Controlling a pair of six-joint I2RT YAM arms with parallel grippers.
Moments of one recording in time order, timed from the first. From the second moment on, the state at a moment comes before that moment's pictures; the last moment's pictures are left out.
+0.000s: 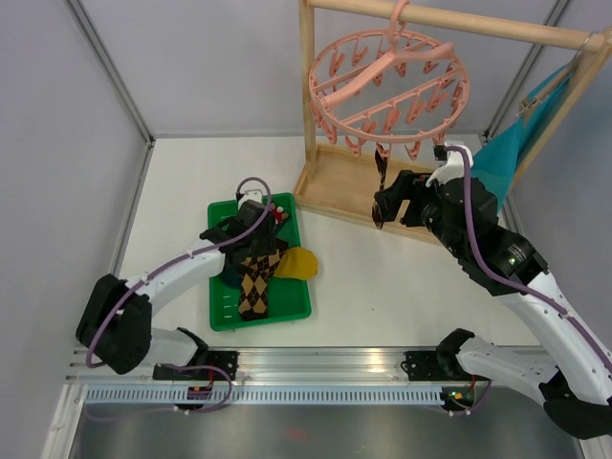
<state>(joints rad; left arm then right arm) -0.60 1.31 0.82 -0.38 -0.34 -0.54 0.65 0.95 1.27 -0.62 0.29 0.45</state>
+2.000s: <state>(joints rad) -0.45 1.67 1.02 -0.34 -0.03 -0.34 0.65 0.90 1.22 -0.61 0.29 0.44</state>
